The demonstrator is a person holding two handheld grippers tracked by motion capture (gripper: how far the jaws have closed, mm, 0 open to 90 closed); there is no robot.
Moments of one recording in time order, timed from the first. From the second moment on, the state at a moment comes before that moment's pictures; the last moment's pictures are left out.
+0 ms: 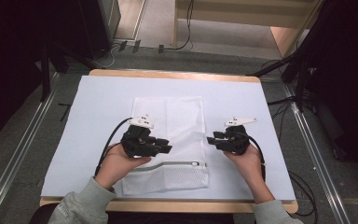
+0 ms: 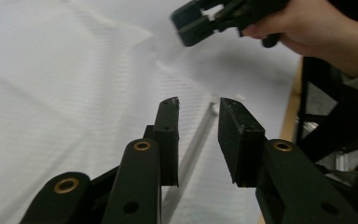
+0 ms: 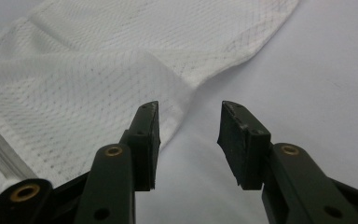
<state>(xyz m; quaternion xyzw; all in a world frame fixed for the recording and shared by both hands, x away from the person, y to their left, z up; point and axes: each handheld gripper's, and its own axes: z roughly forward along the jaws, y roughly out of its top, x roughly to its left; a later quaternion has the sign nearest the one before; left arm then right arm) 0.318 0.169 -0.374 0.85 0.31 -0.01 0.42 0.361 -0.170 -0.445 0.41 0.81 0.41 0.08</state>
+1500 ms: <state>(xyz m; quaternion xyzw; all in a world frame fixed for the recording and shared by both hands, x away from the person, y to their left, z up) 0.410 0.264 -0.456 0.79 0.49 0.04 0.37 0.360 -0.156 -0.462 0.41 0.82 0.39 0.06</state>
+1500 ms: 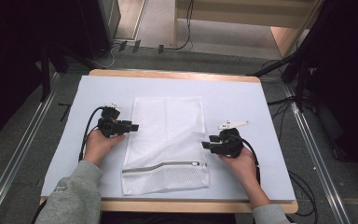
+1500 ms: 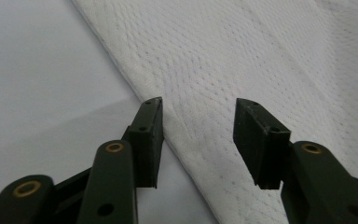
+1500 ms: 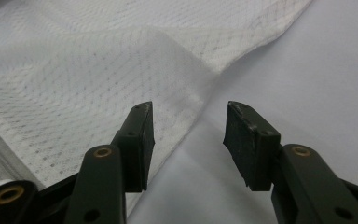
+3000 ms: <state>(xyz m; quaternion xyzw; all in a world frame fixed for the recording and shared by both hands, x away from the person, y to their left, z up) 0.441 0.272 -0.458 0.77 0.51 0.03 0.38 0.365 -0.143 -0.468 0.42 0.83 0.36 0.05</state>
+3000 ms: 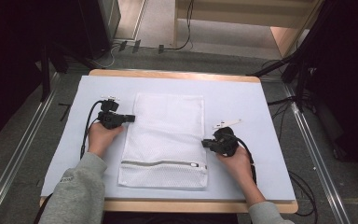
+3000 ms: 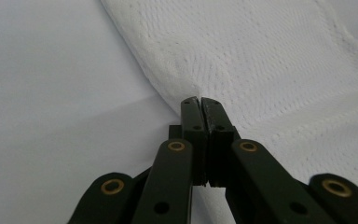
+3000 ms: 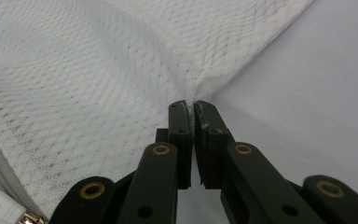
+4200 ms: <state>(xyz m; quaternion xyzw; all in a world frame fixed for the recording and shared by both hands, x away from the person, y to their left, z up) 0.446 0.271 -0.461 0.76 0.52 0.04 0.39 0.445 -0.135 -0.472 0.46 0.80 0.37 0.11</state>
